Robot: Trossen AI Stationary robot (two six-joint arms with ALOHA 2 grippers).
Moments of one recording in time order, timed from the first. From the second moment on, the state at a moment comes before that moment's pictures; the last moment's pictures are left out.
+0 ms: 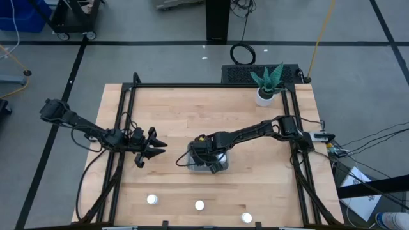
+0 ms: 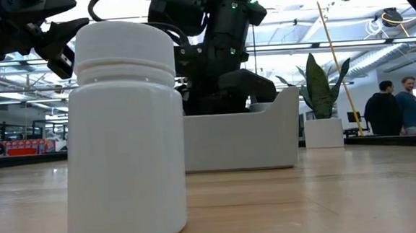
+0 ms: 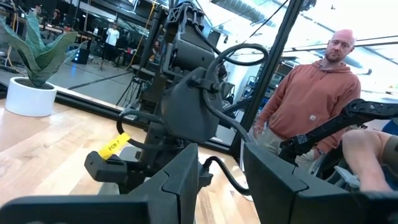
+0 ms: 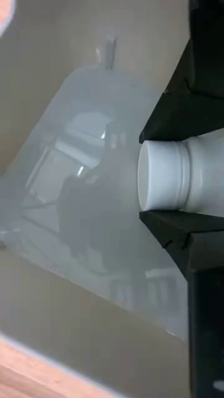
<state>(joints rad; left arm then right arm) -0.37 0.76 0.01 0.94 -0.22 -0.34 0.11 2.19 1.64 -0.75 0.02 -0.40</state>
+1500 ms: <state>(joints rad) -0.36 0.77 0.01 0.83 -0.36 -0.29 0.11 1.83 1.63 -0.22 -0.09 -0.11</state>
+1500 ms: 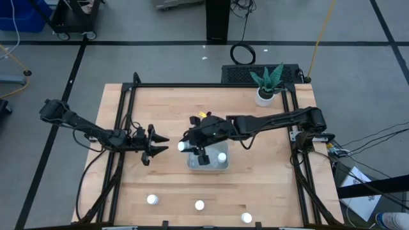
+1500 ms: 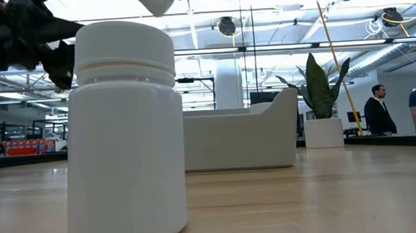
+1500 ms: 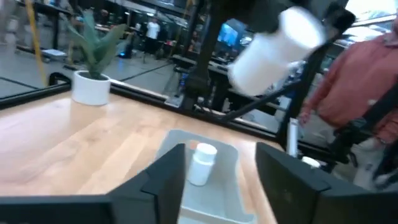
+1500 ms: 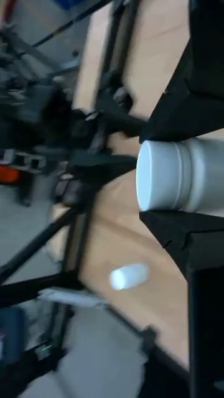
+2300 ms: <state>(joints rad) -0.39 1.16 0.33 0.77 -0.49 0.00 0.10 1.82 1.22 0.63 -0.05 -0.04</state>
